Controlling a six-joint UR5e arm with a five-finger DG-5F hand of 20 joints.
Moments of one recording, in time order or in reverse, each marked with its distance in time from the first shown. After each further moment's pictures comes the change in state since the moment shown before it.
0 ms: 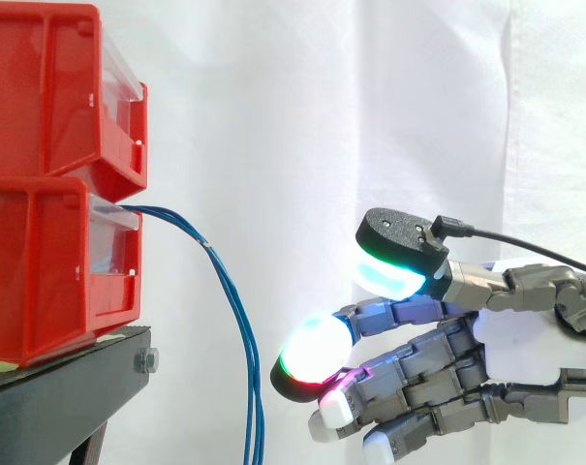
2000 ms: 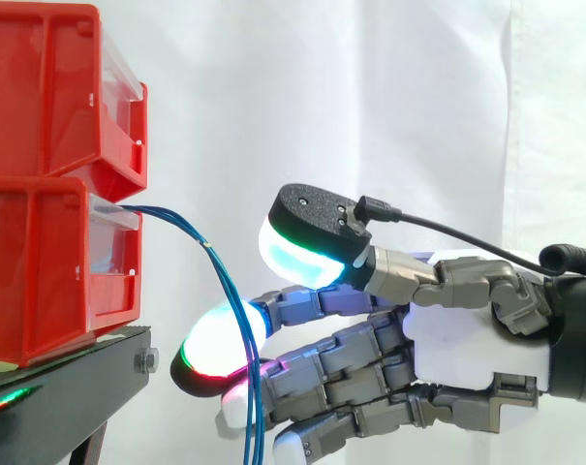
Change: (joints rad) arm 0.037 -0.102 0.163 0.012 -0.012 -0.048
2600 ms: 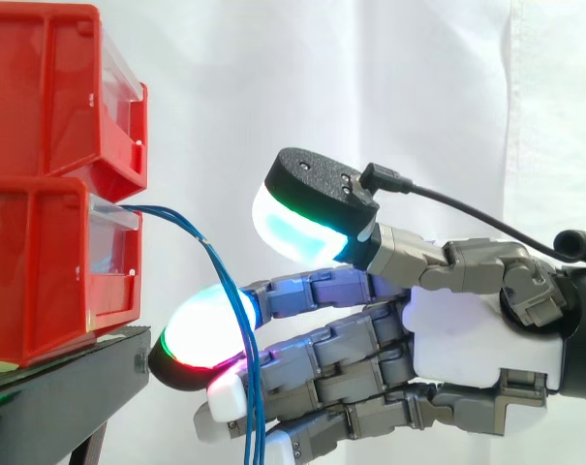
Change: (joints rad) arm 0.026 0.000 0.003 0.015 -0.011 0.042
